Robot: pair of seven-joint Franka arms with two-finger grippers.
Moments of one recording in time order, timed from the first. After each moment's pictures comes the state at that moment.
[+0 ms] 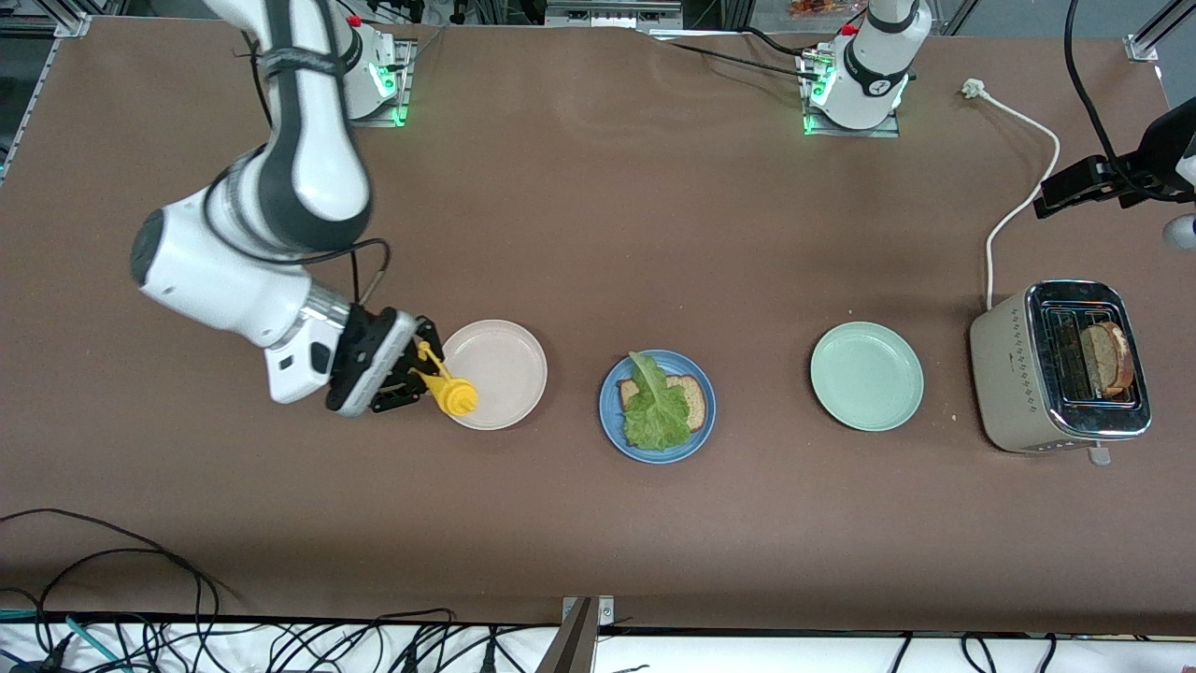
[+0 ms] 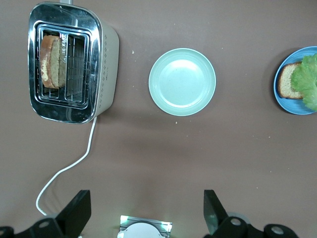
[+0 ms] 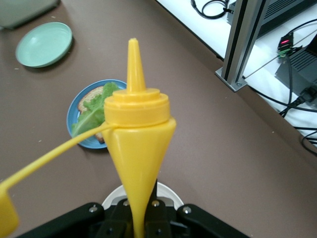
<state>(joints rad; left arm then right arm) -0.04 0.08 0.05 -1.41 -0.01 1.33 -0.14 0.99 0.58 -0.83 -1.53 1.05 2.10 -1.12</state>
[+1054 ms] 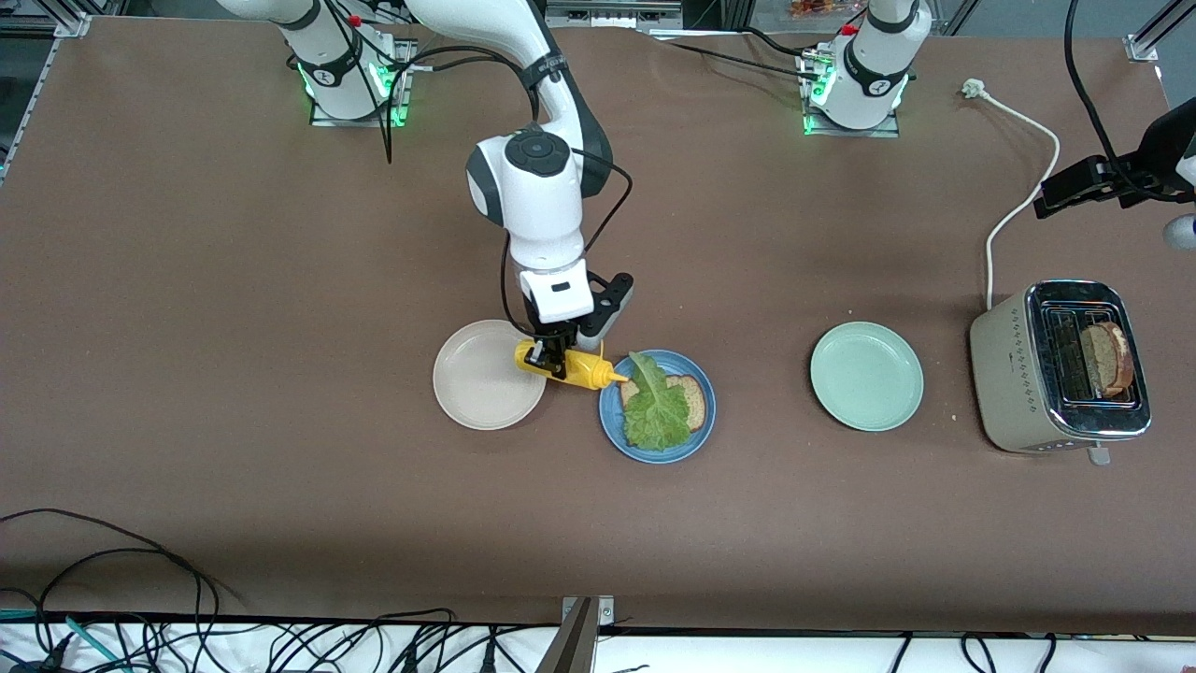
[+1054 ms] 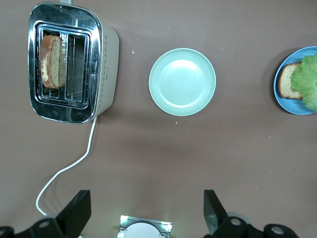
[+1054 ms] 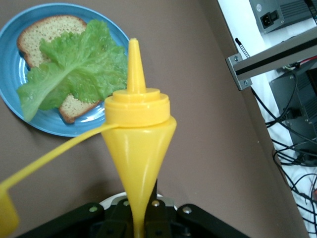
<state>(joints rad) -0.04 0.08 0.05 -1.41 -0.01 1.33 -0.14 1.33 0.81 -0.82 -1.51 0.38 2.48 -0.59</state>
